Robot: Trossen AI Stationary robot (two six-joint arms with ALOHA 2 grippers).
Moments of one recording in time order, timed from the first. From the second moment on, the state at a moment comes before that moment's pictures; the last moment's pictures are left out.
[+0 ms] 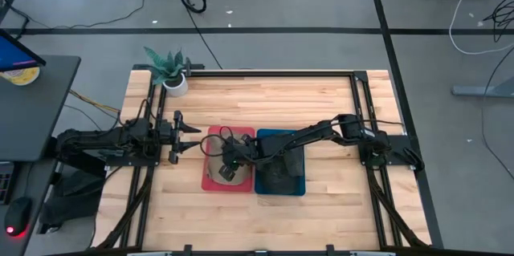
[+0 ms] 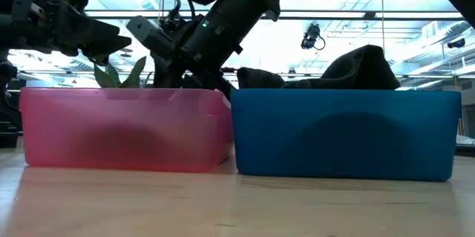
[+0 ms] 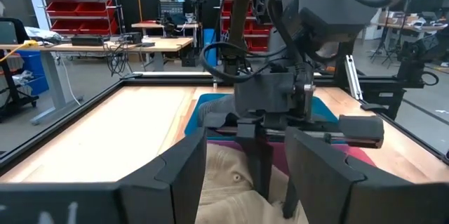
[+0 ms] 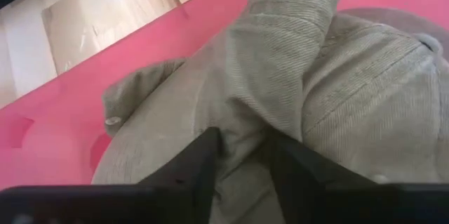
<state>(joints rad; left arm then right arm) 0.02 0.03 0.01 0.04 -0.01 -0.02 0.15 2.29 1.79 -0.38 0.22 0.64</state>
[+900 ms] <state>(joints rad) 0.02 0.03 0.01 0.04 -0.01 -0.02 0.14 2.16 1.79 -0.39 0.22 0.22</state>
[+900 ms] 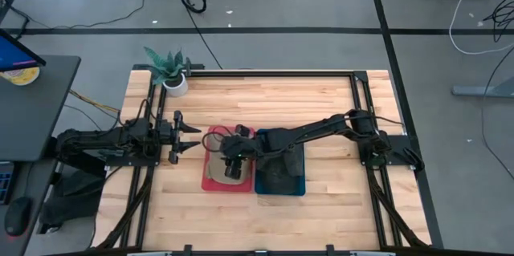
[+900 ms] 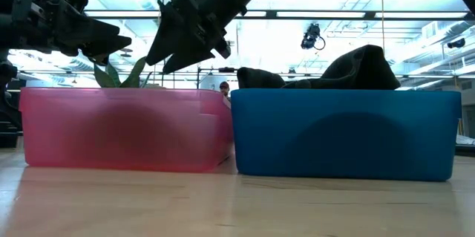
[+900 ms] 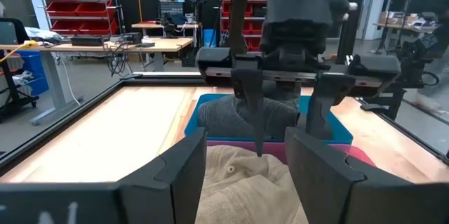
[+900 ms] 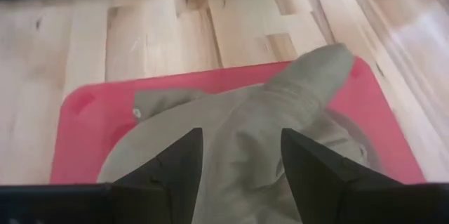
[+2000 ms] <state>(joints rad) 0.02 0.03 0.01 0.04 -0.01 -0.02 0.11 1.36 0.72 0.57 -0.06 0.07</state>
